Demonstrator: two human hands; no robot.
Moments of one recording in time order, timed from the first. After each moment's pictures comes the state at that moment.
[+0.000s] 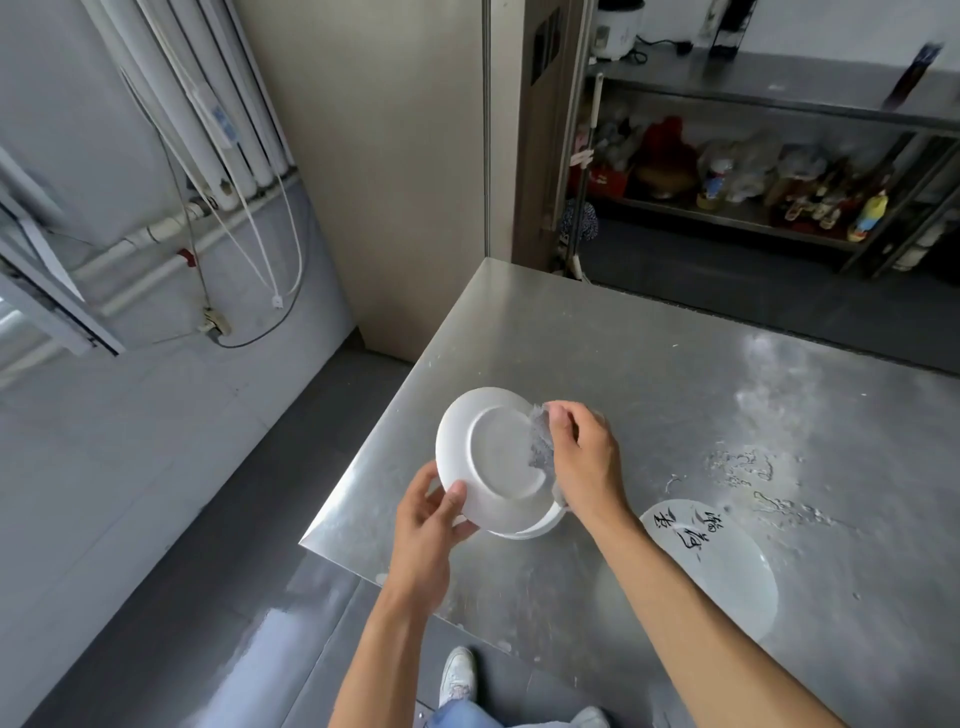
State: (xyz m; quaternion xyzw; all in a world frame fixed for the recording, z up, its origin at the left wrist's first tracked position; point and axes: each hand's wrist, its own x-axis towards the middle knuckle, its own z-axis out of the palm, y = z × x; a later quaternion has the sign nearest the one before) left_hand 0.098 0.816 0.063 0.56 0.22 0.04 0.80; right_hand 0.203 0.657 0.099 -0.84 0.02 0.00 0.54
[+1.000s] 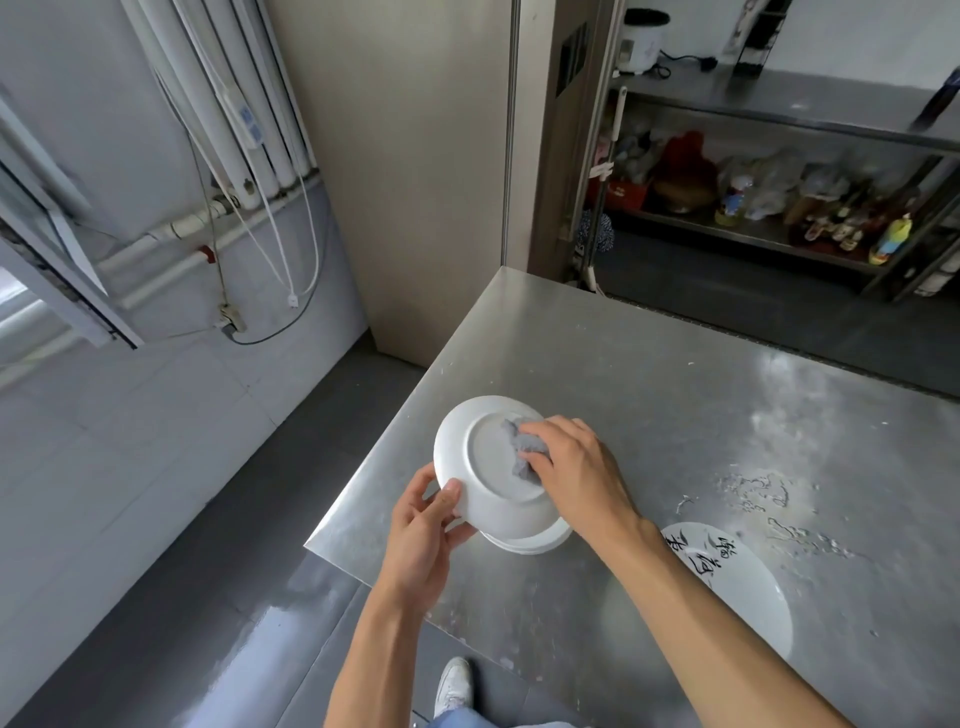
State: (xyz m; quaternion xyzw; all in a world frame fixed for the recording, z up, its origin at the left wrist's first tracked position) left_hand 0.109 0.834 0.063 0.47 0.23 0.03 0.85; right_hand 0.214 0.665 0.104 -0.93 -0.23 -0.02 0.29
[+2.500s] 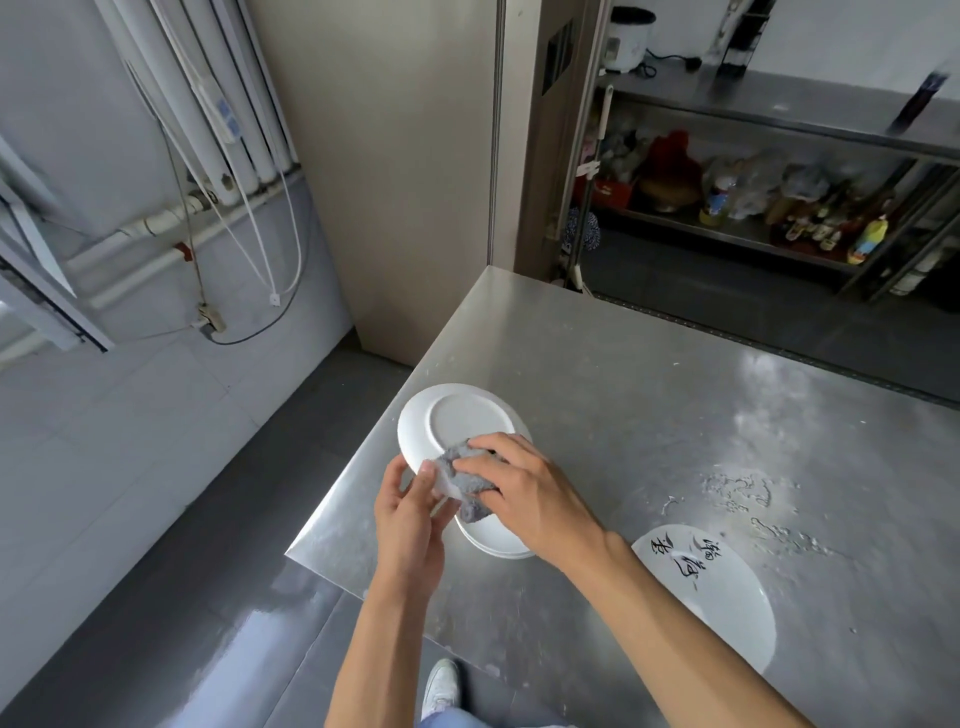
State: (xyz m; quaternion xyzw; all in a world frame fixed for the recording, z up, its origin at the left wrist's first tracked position) left_hand 0.133 0.825 0.068 0.43 0.28 0.12 0.85; right_hand 0.200 0.683 0.102 -0.87 -0.38 -0.02 0.31
